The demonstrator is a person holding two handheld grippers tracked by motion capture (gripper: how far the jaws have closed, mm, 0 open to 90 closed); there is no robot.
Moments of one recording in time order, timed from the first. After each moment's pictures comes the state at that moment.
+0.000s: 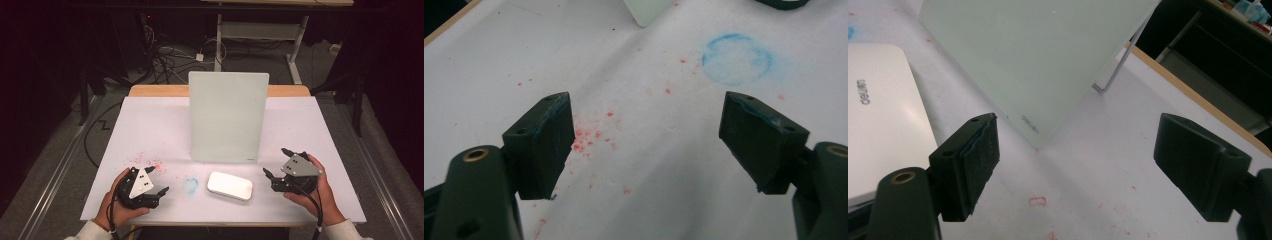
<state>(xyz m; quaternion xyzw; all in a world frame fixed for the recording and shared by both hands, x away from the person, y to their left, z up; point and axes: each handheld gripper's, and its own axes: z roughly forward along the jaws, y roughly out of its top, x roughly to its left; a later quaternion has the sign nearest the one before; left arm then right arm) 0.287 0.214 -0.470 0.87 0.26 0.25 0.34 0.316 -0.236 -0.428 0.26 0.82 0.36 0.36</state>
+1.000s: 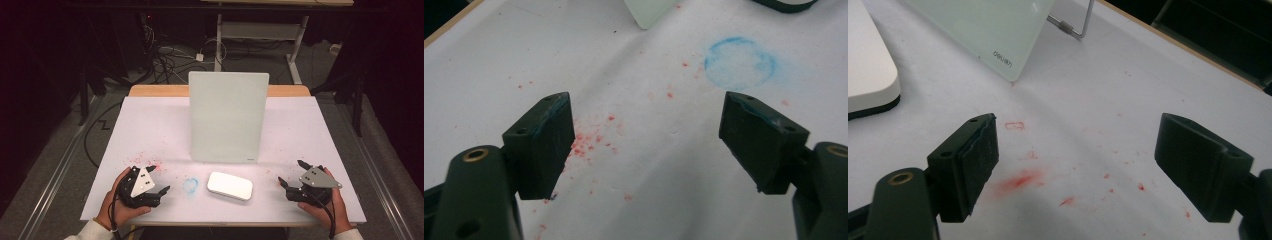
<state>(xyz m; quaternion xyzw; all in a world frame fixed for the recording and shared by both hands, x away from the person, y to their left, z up) 0.289 0.212 -0.469 0.87 0.26 0.26 0.34 0.303 -0.283 -0.466 0.32 0.80 0.38 0.35</state>
